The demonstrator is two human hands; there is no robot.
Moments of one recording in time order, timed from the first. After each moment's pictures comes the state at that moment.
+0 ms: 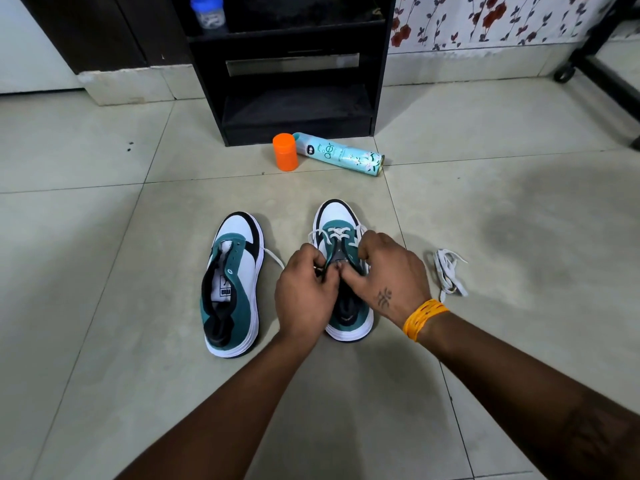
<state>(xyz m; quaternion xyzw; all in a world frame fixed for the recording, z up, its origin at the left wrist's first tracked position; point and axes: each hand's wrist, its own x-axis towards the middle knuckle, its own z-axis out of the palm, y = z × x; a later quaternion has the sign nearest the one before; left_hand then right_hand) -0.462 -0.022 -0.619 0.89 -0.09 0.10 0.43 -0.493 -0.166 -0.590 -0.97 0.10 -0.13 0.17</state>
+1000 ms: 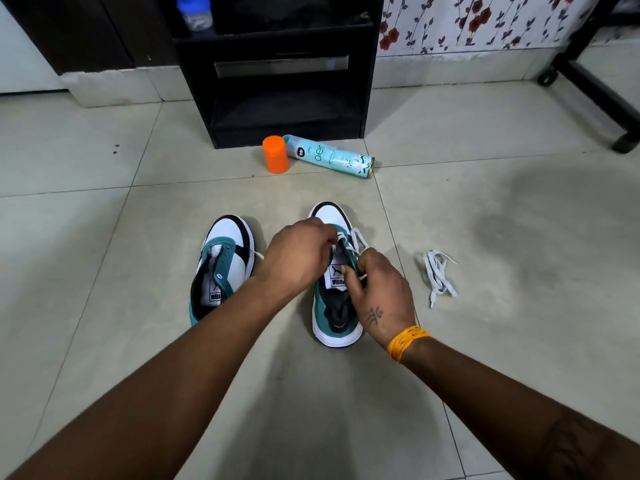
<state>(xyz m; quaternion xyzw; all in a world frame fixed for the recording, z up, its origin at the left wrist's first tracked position) -0.394 -0.027 -0.577 0.92 -0.36 0.01 0.17 -0.510 -0.156 -0.616 -0.93 0.17 -0.15 0.30</state>
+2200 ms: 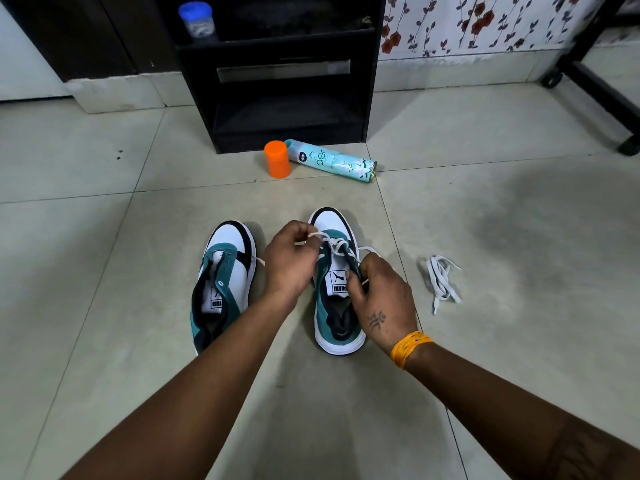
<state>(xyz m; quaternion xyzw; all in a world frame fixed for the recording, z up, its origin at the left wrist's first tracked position) -0.398 -0.033 -0.598 0.79 0.02 -0.09 0.60 -0.507 -0.157 -0.615 -0.93 0.16 -0.16 0.29</state>
